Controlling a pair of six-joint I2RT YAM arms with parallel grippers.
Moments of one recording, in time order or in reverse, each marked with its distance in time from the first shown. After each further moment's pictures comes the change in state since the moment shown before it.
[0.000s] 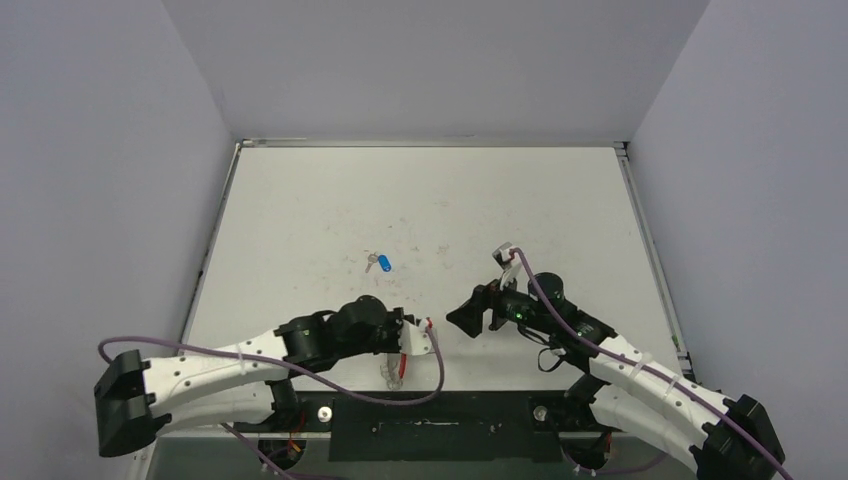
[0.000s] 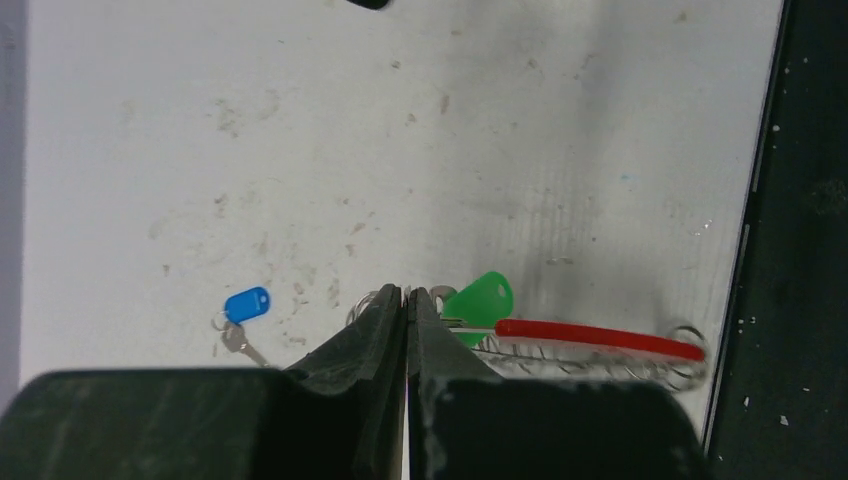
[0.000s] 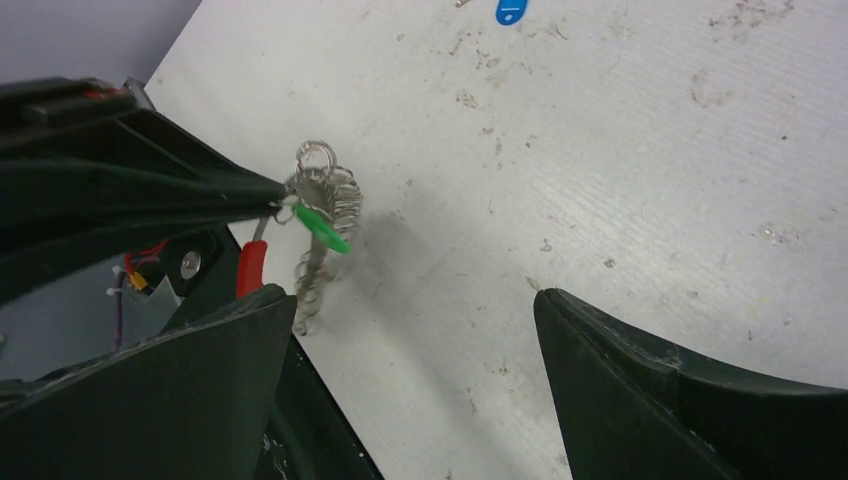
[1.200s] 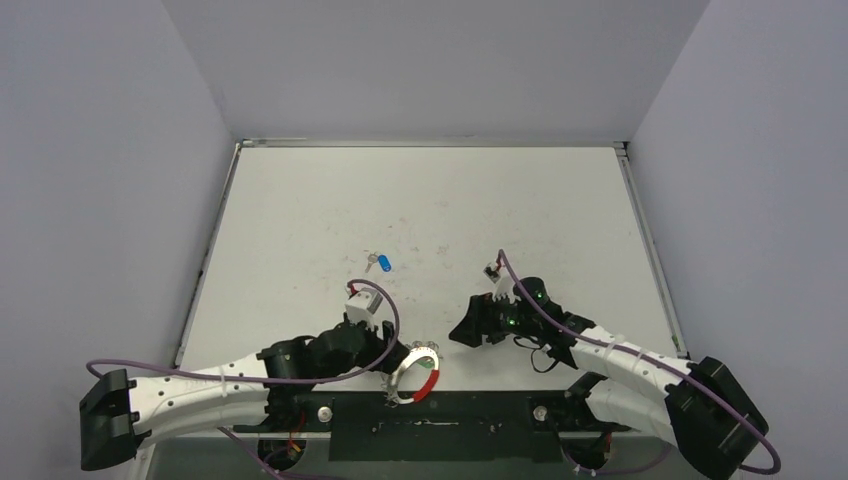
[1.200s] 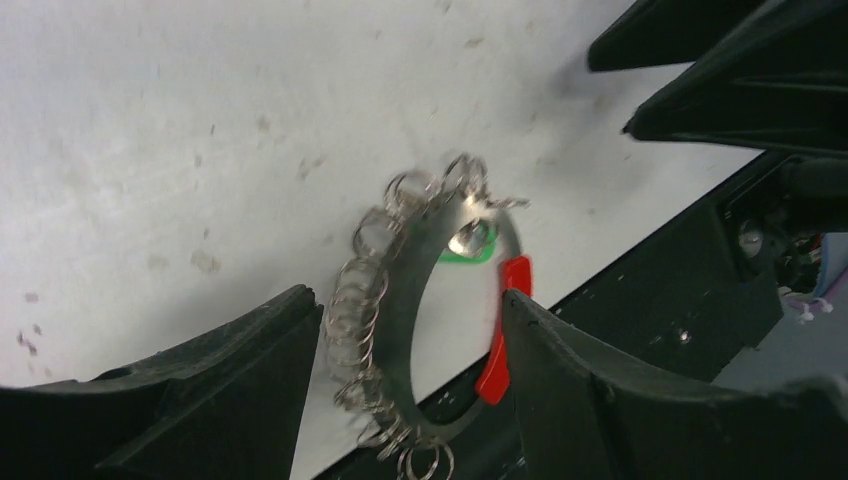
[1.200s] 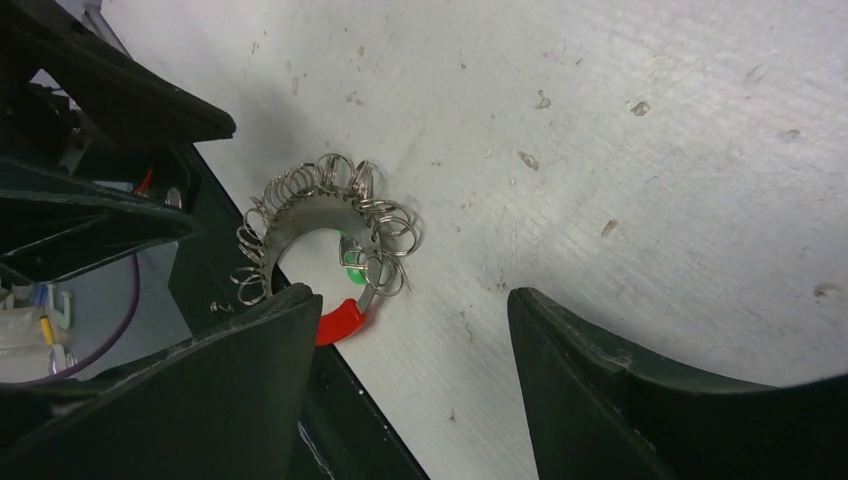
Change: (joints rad) left arm -0.035 -0.127 -0.256 0.148 -0.224 -1.254; right arm -0.054 0.168 -0.100 0.021 -0.113 0.124
